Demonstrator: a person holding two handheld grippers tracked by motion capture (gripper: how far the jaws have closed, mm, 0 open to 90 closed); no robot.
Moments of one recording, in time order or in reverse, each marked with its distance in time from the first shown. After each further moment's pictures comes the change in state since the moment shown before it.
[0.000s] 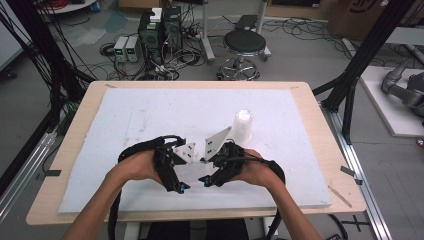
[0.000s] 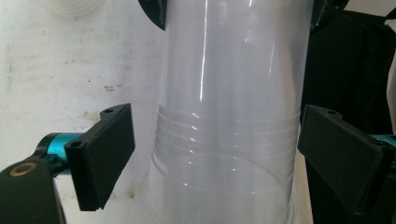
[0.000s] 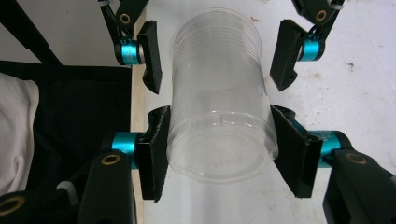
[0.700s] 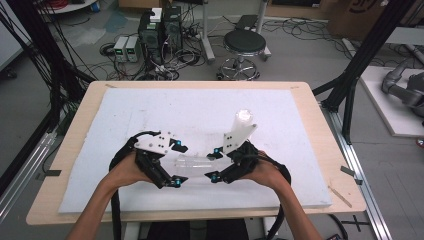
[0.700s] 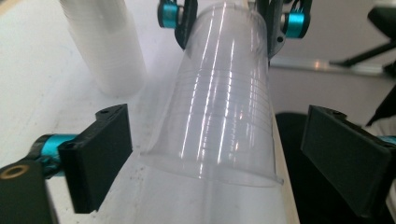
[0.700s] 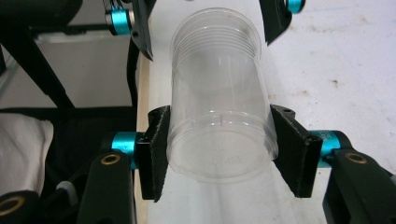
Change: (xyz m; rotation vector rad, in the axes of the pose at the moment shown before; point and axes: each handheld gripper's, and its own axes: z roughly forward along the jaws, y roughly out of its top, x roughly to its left) left arm -0.005 -0.045 -0.022 -0.520 0.046 -0.090; right arm -0.007 -0.032 -0.017 -0.219 0.015 0.075
